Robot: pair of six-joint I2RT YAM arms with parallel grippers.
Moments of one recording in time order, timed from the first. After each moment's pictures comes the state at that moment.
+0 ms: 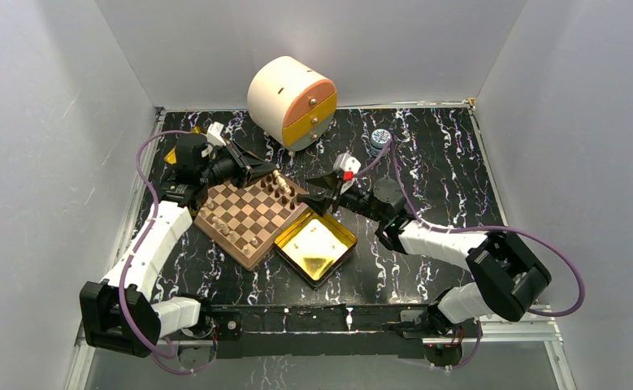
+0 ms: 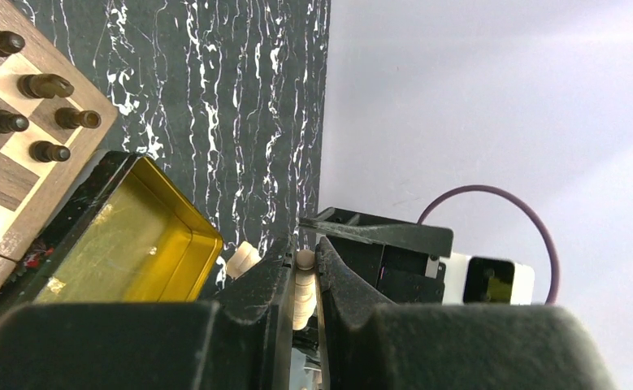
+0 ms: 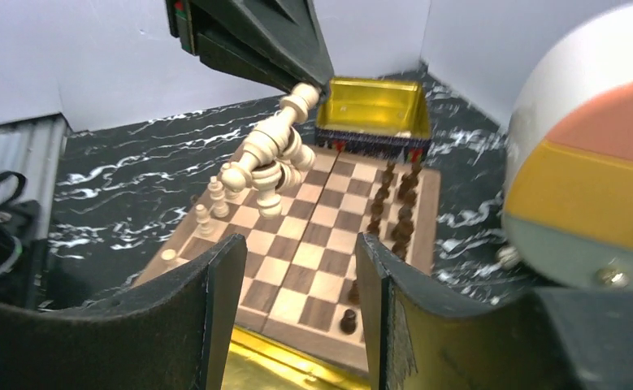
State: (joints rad) left arm -0.20 1.18 0.97 -0.22 0.62 -1.07; right arm 0.77 1.39 0.65 0.87 -0.43 0.10
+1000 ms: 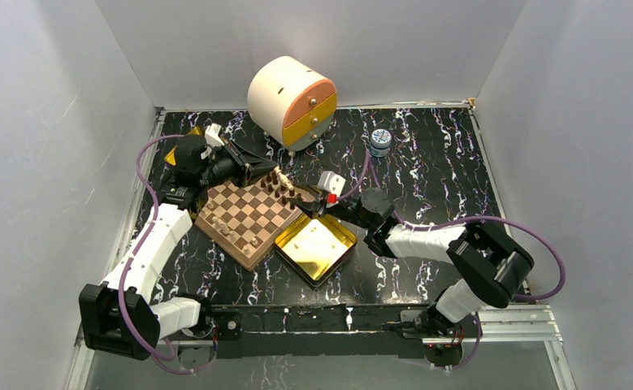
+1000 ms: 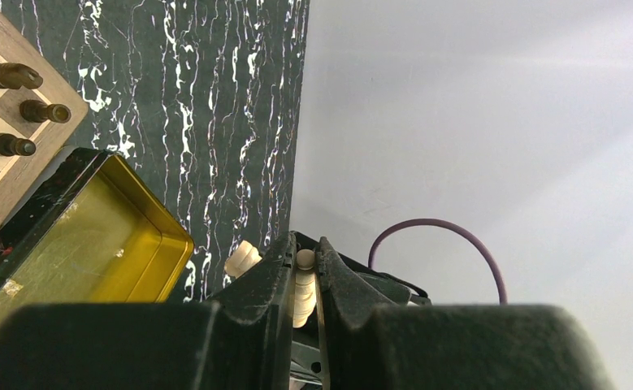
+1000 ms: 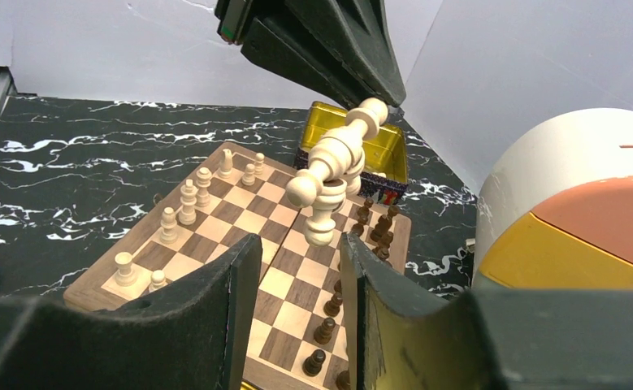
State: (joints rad) left arm -0.21 1.17 0.95 -0.17 0.60 -1.19; right arm 0.86 1.51 0.64 1.07 -0.40 -0.19
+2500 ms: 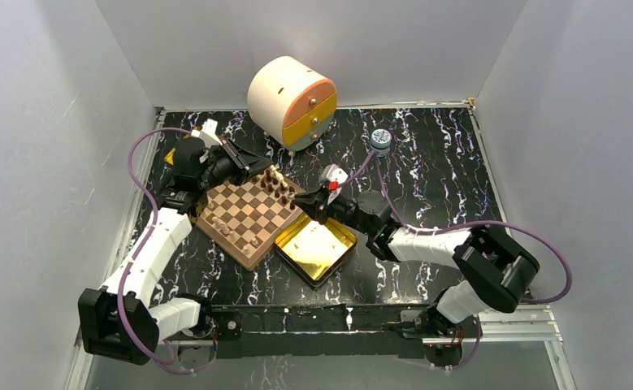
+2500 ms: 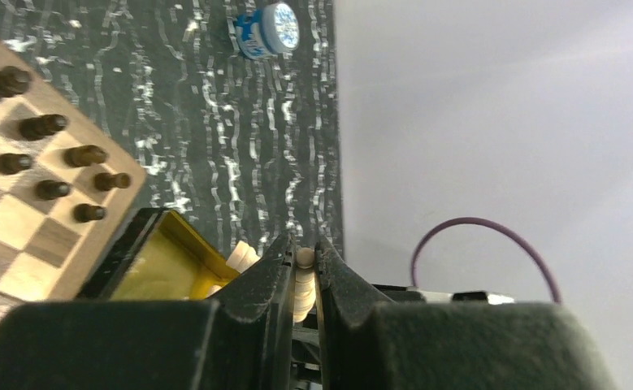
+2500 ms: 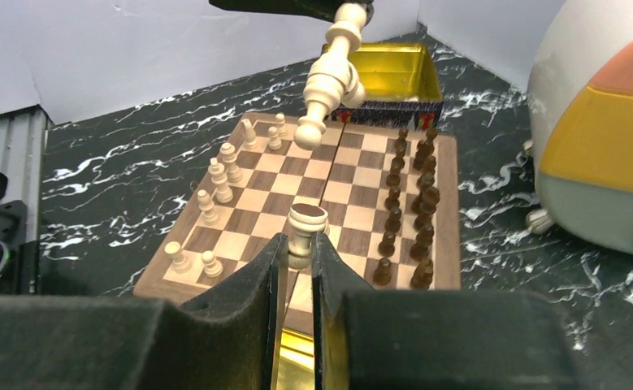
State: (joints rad) left arm -0.21 1.14 0.91 -0.08 0.52 -1.05; right arm 0.89 1.48 0.61 0.97 -0.26 0.02
